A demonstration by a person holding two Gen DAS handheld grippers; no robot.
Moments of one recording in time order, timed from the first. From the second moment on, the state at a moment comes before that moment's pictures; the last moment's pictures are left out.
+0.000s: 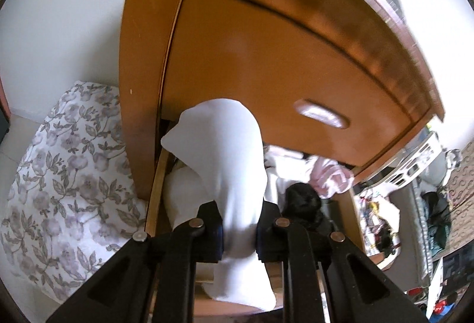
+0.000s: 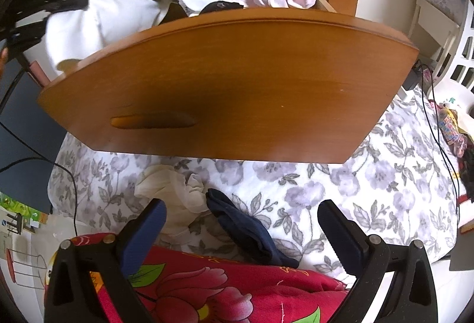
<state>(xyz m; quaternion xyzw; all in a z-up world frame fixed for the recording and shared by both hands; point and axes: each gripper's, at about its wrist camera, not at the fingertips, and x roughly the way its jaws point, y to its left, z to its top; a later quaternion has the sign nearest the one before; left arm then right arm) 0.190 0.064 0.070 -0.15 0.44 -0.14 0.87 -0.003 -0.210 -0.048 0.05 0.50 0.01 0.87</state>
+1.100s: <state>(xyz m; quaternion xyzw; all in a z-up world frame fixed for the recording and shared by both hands) 0.034 0.082 0.289 -0.12 0.17 -0.22 0.95 -0.021 -0.219 -0.031 0.06 0.46 -0.01 0.88</state>
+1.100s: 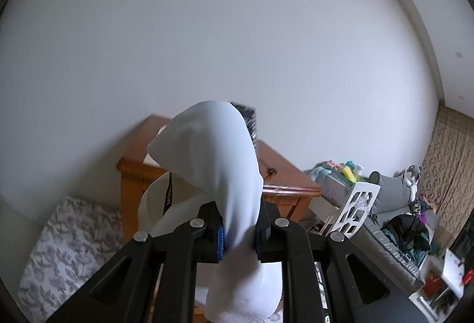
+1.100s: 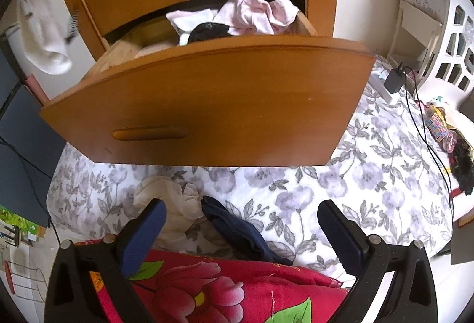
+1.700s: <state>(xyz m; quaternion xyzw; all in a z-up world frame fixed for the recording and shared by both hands) -0.035 0.074 0.272 -0.09 0.19 -0.27 0.94 -0.041 -0.246 -0.003 0.09 0.43 -0.02 0.90</state>
